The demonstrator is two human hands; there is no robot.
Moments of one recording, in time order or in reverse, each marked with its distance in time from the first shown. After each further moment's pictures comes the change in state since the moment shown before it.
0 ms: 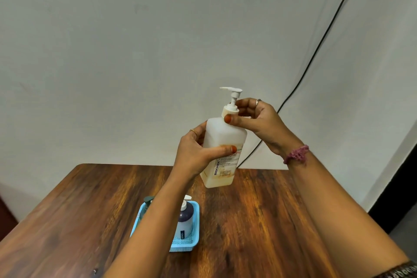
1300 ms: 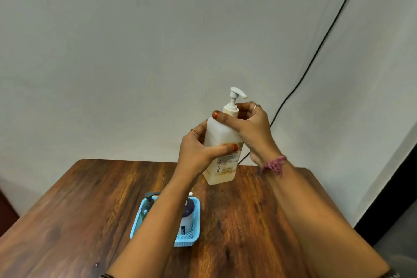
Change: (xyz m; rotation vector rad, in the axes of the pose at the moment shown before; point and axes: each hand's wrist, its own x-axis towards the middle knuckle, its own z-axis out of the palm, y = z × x) left_hand -0.001 -0.012 0.001 0.004 0.032 0.014; right_hand -0.007 0.007 0.045 0.097 0.352 0.113
